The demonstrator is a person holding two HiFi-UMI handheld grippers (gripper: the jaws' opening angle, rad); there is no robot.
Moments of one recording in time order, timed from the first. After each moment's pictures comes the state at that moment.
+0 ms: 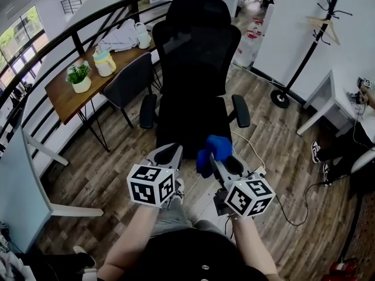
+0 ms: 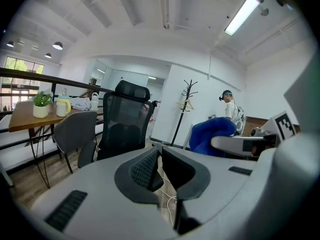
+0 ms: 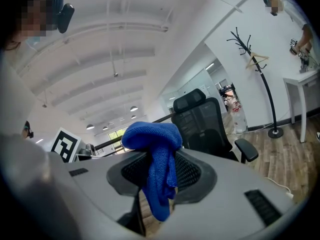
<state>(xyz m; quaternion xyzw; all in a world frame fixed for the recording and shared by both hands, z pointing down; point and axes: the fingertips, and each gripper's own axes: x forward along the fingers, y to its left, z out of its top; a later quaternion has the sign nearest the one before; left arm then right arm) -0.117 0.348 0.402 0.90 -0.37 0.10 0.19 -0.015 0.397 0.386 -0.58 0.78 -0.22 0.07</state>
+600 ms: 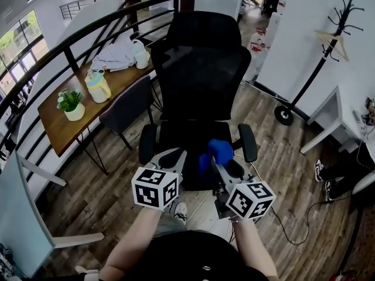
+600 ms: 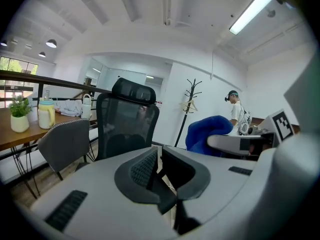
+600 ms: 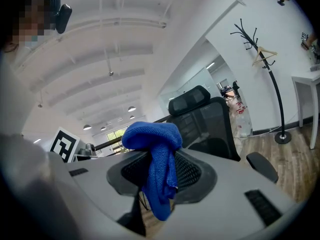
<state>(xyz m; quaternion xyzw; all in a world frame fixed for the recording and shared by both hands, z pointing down) -0.085 0.177 0.394 0.91 -0.35 0.11 0.18 0.010 0.222 0.378 -0.58 0.78 -0.22 0.07</state>
